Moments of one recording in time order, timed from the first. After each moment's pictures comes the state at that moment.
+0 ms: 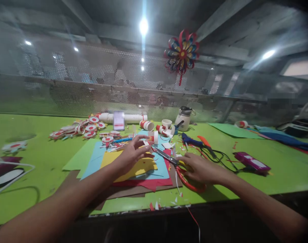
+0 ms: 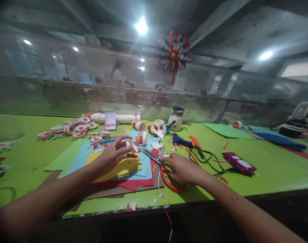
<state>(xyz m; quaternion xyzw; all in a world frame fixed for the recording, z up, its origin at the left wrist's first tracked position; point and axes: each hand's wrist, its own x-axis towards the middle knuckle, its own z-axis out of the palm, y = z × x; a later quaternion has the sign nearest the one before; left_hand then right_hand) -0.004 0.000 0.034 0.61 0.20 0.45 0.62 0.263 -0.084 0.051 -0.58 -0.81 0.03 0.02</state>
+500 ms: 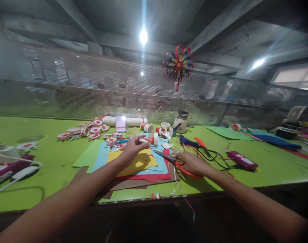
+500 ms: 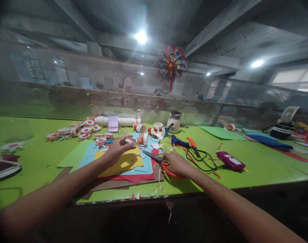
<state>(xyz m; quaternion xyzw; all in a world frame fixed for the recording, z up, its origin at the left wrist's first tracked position) -0.009 0.018 0.026 0.64 0.27 0.50 0.52 0.252 -0.073 0.038 -0.67 -0.74 0.05 0.06</state>
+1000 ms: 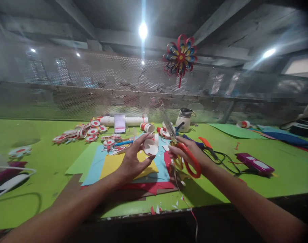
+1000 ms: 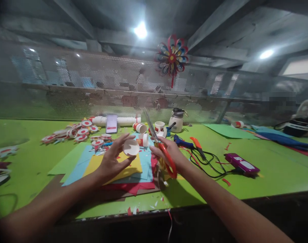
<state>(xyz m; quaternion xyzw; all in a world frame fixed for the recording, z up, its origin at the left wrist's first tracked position) -0.005 -0.003 0.026 0.76 0.18 0.54 0.31 0.214 -0.063 0.078 -0.52 -0.69 0.28 0.42</state>
